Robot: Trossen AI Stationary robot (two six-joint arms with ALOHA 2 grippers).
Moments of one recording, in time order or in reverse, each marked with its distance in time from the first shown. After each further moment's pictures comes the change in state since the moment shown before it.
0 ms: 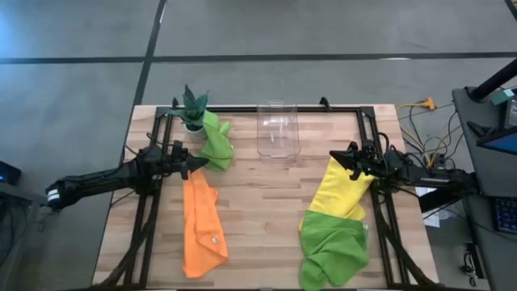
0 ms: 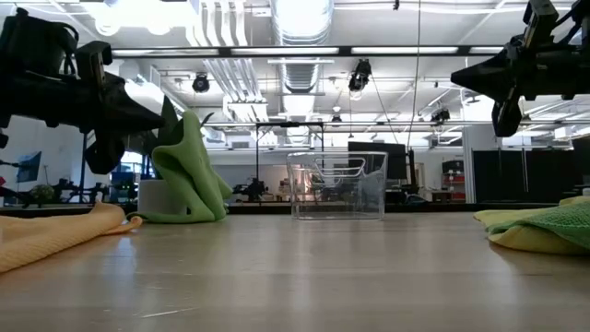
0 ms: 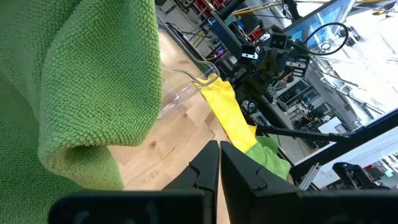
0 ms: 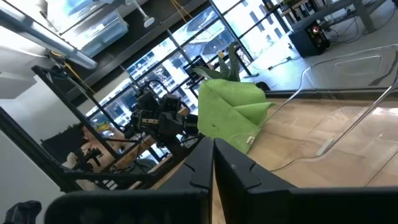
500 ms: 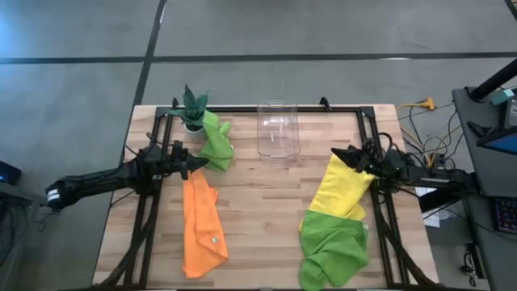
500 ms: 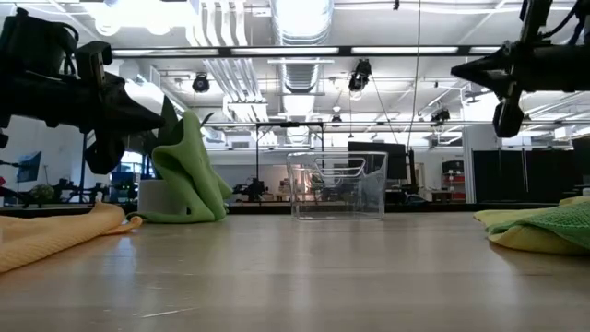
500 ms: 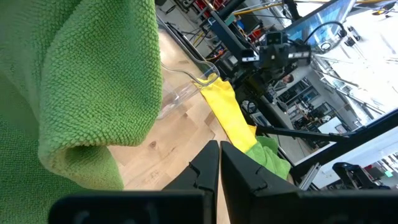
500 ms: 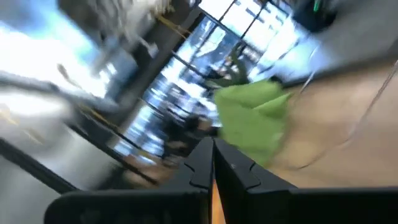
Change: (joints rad) left arm 0.000 0.000 0.000 0.000 -0.001 0.000; right arm -0.002 0.000 0.000 0.075 0.033 0.377
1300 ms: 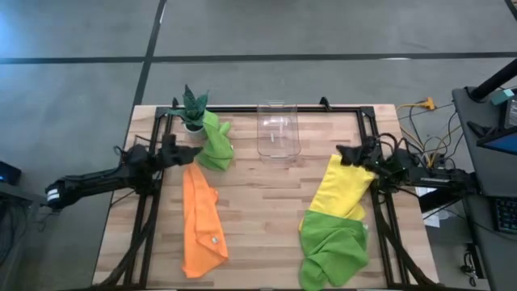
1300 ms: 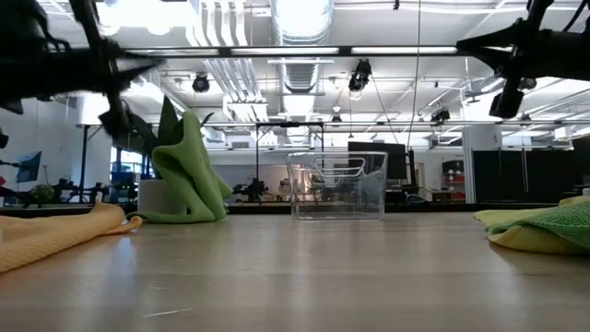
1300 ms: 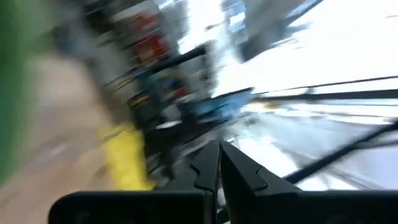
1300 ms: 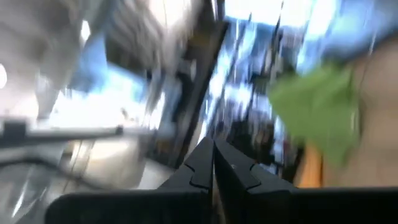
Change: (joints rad) left arm -0.002 0.007 0.000 0.486 -0.037 -0.397; right arm 0.002 0.002 0.000 0.175 0.049 0.202
